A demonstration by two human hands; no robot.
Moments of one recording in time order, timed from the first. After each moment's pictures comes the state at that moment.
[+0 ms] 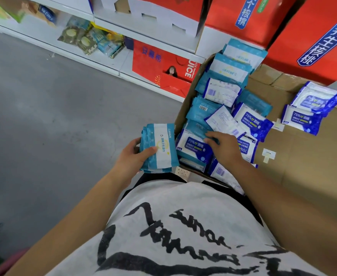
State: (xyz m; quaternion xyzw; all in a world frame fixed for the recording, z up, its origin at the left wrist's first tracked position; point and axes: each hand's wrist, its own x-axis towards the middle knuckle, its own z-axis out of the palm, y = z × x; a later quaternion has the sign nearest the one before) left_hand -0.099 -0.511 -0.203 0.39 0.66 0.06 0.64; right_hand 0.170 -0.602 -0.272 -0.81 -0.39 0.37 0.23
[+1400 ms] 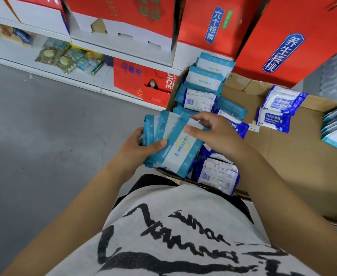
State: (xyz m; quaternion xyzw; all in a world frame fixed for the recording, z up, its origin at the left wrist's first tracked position) left_hand -0.043 -0.489 -0.170 0.45 0.51 0.07 0.73; right_hand 0.179 -0.577 -0.141 -0.72 -0.33 0.48 0.37
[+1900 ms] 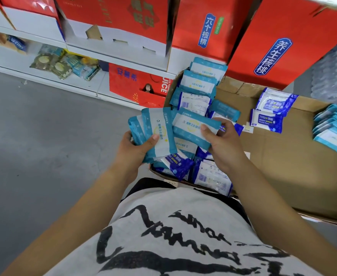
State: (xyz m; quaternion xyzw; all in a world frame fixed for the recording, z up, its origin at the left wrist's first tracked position) left_hand -0.027 -0.494 -0.176 0.35 0.58 0.18 0.71; right_hand 0.173 -0.601 -0.157 -0.66 -0.01 0.46 0.60
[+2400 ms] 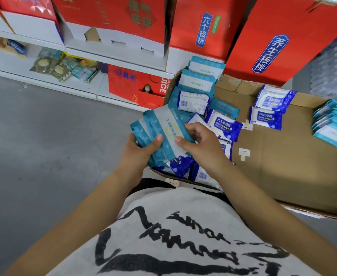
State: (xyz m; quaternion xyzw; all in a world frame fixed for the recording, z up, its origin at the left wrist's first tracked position) left_hand -0.024 -0.512 -0.168 0.37 0.54 0.18 0.73; right_hand 0.137 -0.600 -0.157 -0.71 -0.24 0.45 0.48
